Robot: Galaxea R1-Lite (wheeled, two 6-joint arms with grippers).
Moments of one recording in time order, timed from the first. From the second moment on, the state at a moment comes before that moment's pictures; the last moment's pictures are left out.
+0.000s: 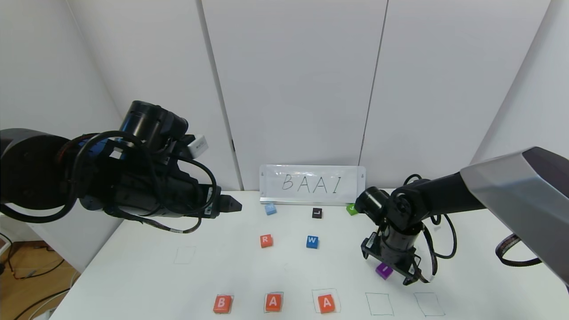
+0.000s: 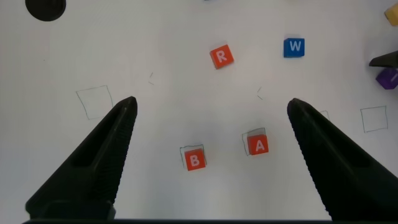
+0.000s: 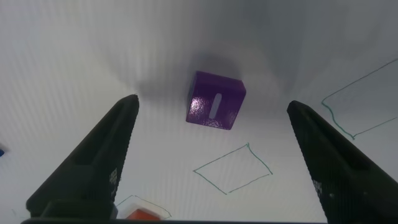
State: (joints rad) left arm -0.36 1.69 -1.21 0.31 0.06 -0.19; right arm 0.45 2.33 -1.53 0.63 -0.14 1.18
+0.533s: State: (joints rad) left arm -0.36 1.70 -1.21 0.31 0.06 -0.19; right arm 0.44 2.34 -1.54 0.62 -0.16 1.18
